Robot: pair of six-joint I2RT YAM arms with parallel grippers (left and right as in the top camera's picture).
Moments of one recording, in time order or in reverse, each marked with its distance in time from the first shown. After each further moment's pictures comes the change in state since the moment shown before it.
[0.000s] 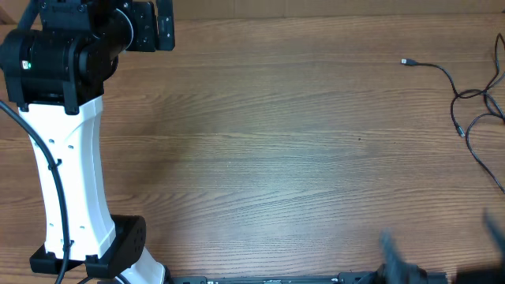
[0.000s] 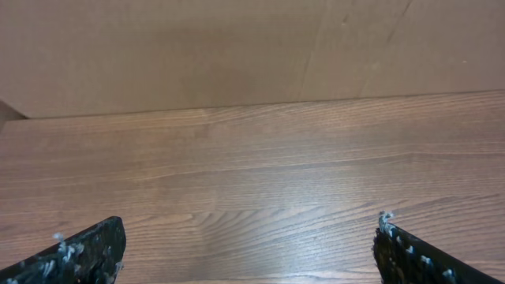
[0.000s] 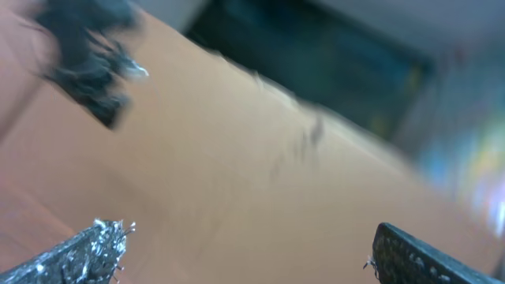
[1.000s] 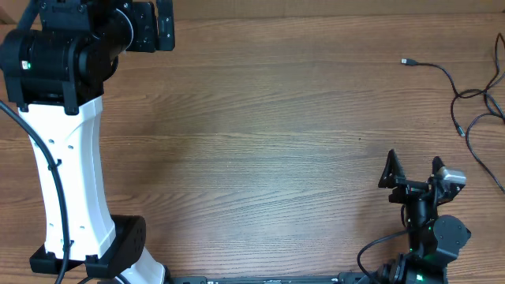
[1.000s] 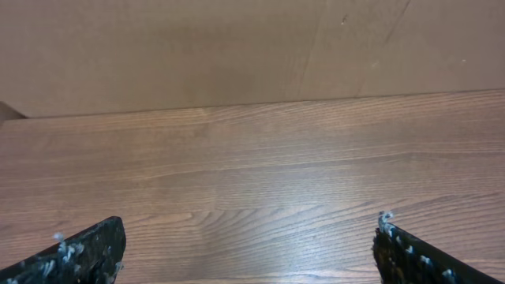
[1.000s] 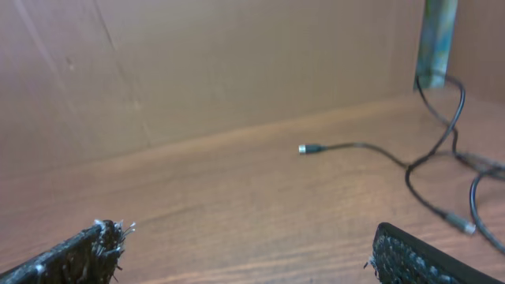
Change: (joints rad) left arm 0.000 0.000 0.000 -0.003 0.003 0.000; right arm 0.000 0.037 -1.068 0.529 0.421 0.426
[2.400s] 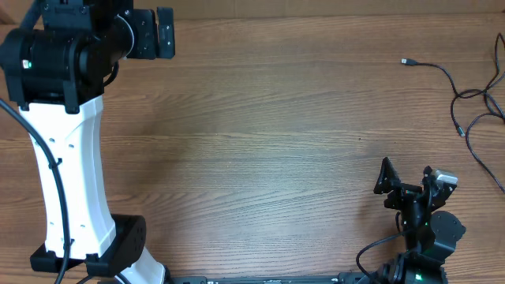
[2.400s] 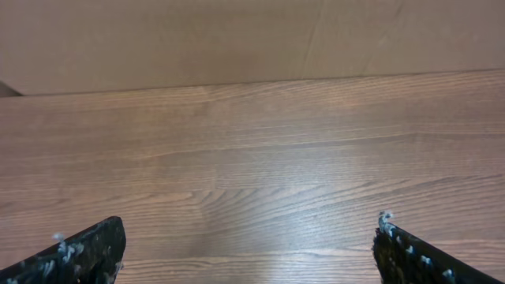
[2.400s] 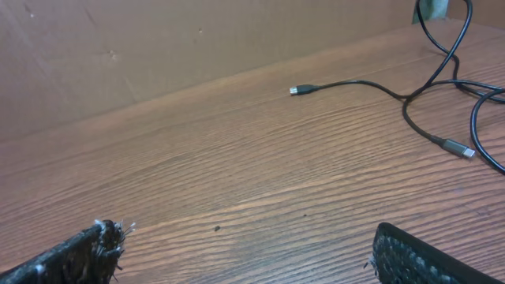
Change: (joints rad) left arm 0.000 0.007 0.000 -0.061 -0.003 -0.009; right arm 0.000 -0.001 -0.019 -0.139 0.008 0.004
